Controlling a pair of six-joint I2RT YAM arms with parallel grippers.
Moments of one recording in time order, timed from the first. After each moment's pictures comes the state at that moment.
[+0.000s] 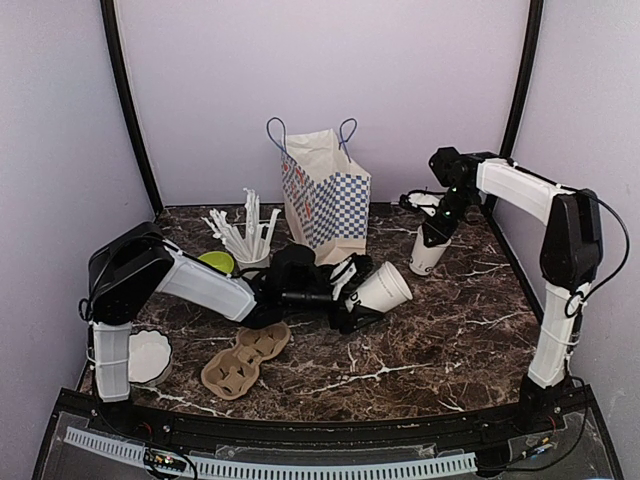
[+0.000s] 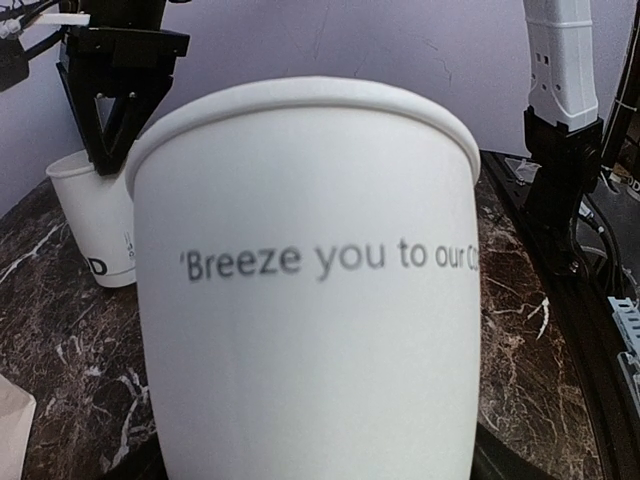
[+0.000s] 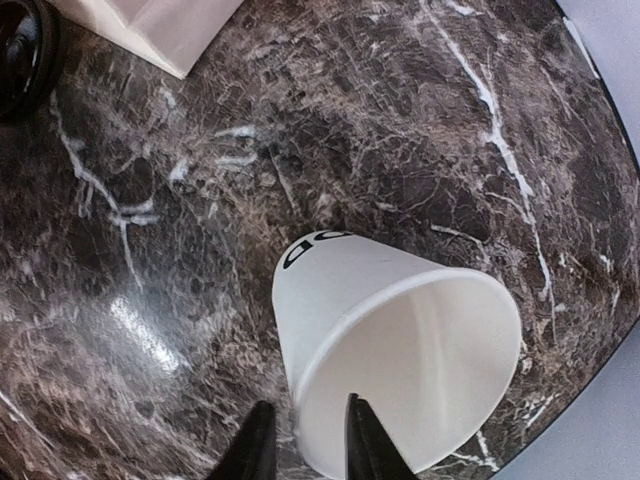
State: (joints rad) left arm -0.95 2.05 1.12 0.64 0.48 0.11; right arm 0.33 1.95 1.76 -1.06 -0.08 -0.61
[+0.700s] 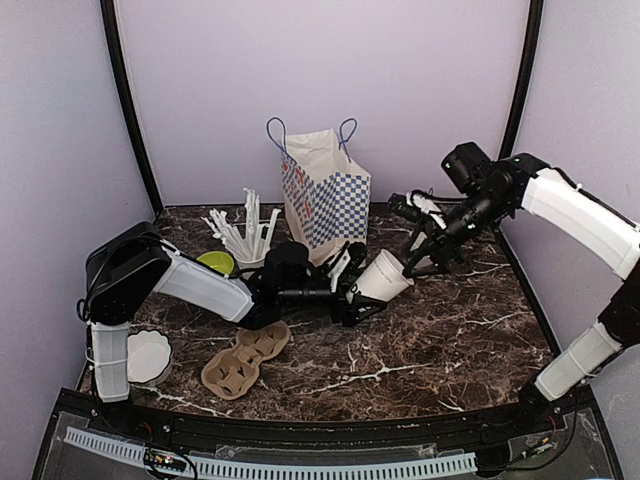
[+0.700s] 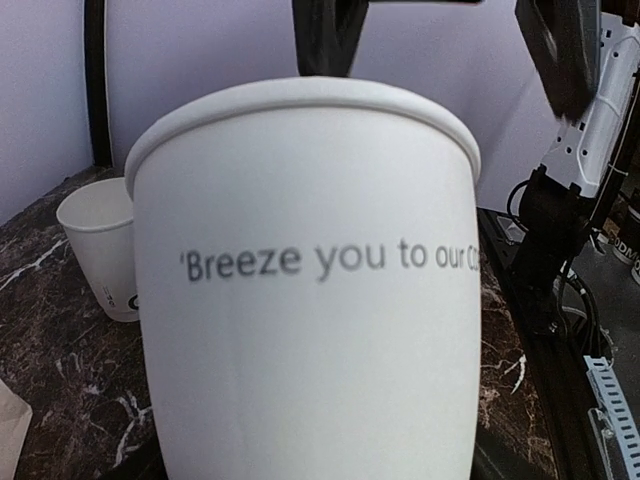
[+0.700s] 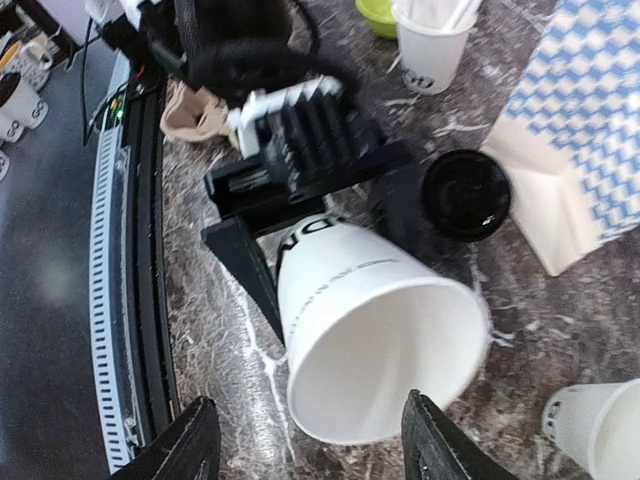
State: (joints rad) left arm -0.95 2.03 1.10 0.76 0.47 -0.04; right arm 0.51 1.47 1.49 -1.14 -0.65 -0.66
